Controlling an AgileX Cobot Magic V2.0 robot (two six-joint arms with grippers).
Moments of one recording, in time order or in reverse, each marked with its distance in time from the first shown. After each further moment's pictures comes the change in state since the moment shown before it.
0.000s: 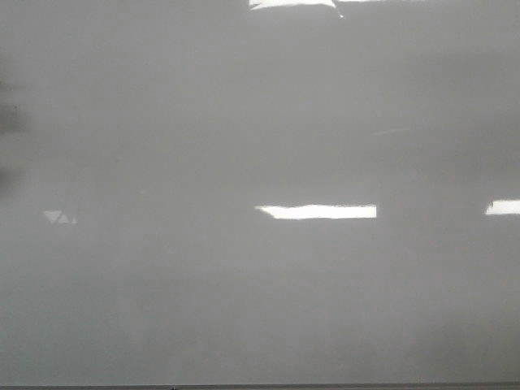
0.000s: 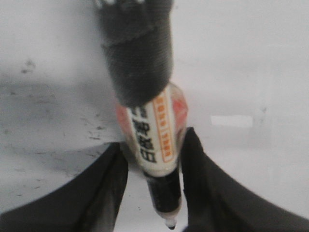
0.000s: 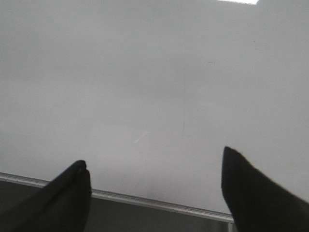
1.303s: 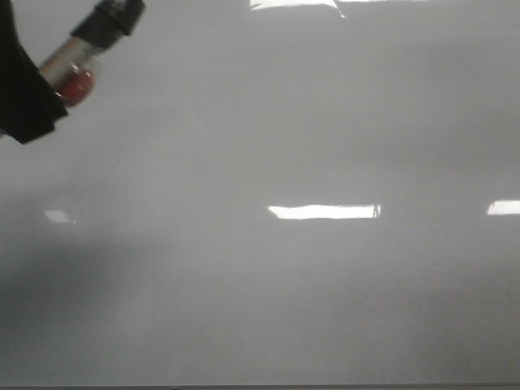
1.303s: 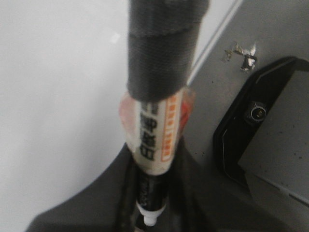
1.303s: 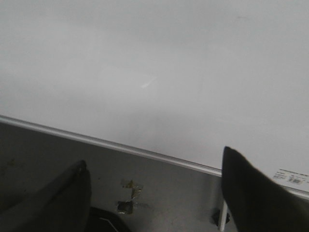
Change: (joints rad) left arm -0.555 -0.153 -0.228 -0.005 0.752 0.572; right arm 0.004 0.212 -0.153 0.092 0.210 -0.130
